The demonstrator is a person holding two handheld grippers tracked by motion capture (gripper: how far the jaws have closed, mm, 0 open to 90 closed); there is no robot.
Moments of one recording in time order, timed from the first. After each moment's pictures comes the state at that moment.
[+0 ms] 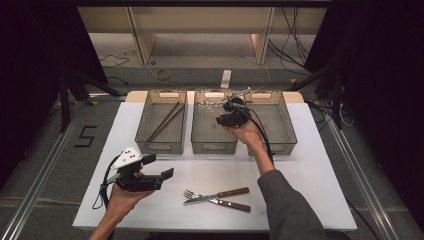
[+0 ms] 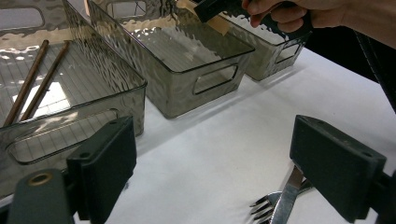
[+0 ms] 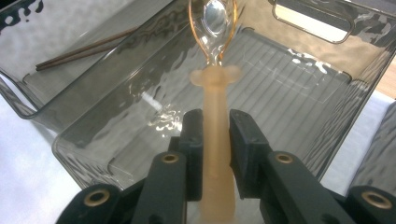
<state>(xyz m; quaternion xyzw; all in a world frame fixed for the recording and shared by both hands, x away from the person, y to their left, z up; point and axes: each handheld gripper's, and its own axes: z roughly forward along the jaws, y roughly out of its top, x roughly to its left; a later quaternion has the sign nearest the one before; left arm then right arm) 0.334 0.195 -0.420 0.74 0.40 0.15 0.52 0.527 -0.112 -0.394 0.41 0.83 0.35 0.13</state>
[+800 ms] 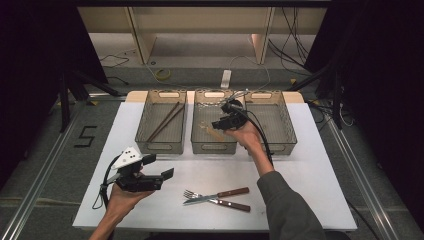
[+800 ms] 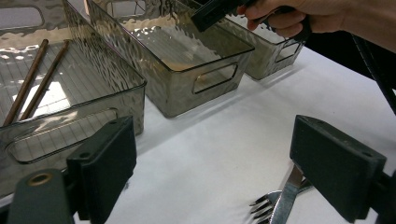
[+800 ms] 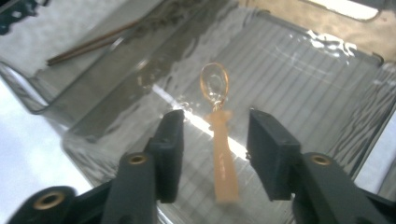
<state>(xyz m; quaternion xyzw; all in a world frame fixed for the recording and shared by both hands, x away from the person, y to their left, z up) 0.334 0.195 -0.420 0.74 0.40 0.15 0.52 0.527 -0.108 -0.401 0.41 0.84 0.35 0.10</state>
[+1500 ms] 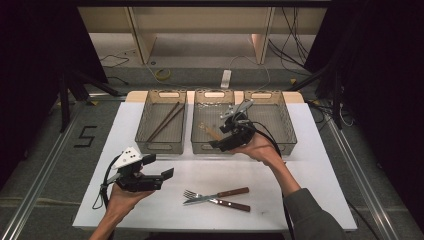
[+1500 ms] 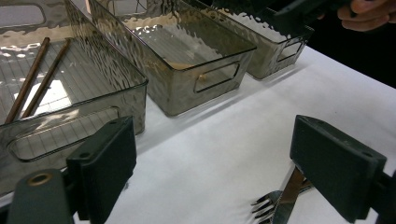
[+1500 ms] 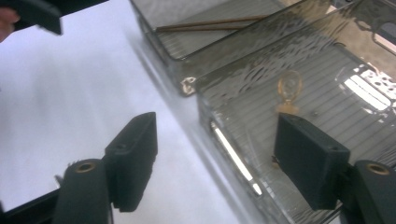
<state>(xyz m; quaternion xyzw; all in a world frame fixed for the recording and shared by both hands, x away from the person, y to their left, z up) 0.335 0.195 -0.420 0.74 0.40 0.15 0.52 0.451 -0.118 -0.365 0.25 0.89 0.38 0.08</state>
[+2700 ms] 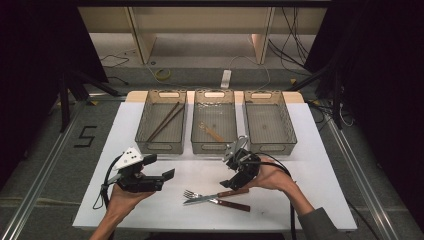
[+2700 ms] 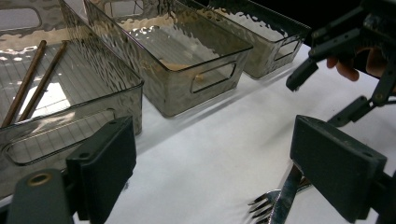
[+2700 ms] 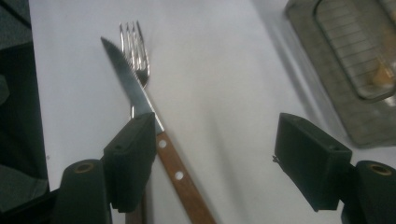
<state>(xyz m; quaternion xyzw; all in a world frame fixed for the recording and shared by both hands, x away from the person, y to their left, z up) 0.333 0.193 -0.419 0.74 0.39 0.15 0.52 0.391 -0.131 -0.416 0.15 0.95 0.26 0.04</state>
